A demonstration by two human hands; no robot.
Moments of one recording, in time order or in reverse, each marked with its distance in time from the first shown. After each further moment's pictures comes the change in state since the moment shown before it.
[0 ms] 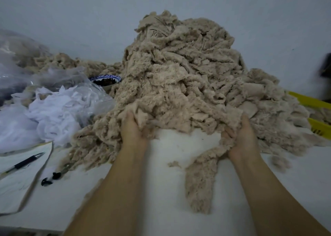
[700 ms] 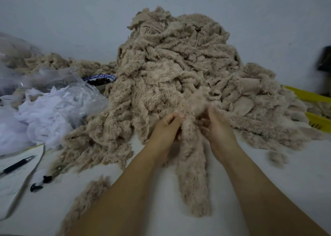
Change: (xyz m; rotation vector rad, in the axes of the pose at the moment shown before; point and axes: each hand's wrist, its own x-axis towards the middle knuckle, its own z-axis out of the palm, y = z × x) left_hand -0.040 -0.049 0.030 0.638 -0.578 0.031; right_hand -0.004 0.024 0.021 -0.528 -0.198 -0.152
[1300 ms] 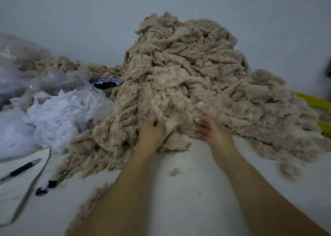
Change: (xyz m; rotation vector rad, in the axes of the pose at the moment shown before) left_hand 0.016 0.010 -0.043 0.436 0.403 -0.088; right_hand 0.026 0.012 0.006 -0.098 0.026 0.043
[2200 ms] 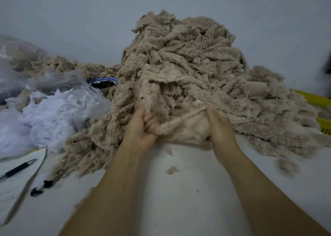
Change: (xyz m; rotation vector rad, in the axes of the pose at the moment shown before) left_hand 0.010 0.012 -0.016 -1.164 -0.328 -0.230; right_hand -0.013 -0.010 0.000 -0.163 0.105 -0.043
